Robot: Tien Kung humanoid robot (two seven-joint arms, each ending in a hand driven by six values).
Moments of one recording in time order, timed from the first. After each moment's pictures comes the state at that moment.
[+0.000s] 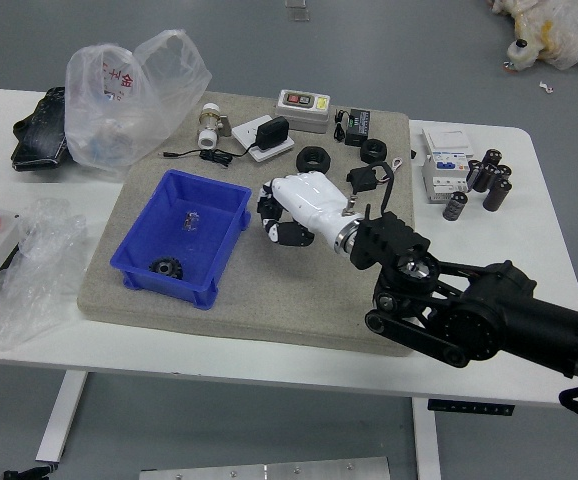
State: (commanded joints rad) left arm -0.21 0.18 -0.81 -0.29 0.91 0.01 0.20; right arm 0.87 -0.14 0.27 1.17 -1.84 -0.29 -0.26
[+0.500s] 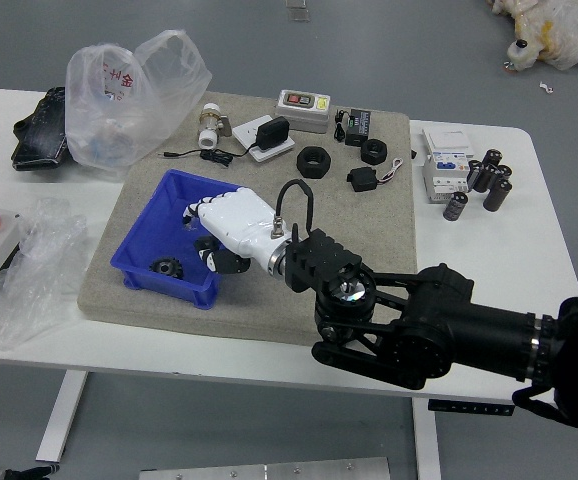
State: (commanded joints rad) left arm -0.21 0.18 -0.88 -0.31 1.02 -0.02 0.26; right arm 0.91 -0.01 0.20 1.14 -1.91 -0.23 -0.39
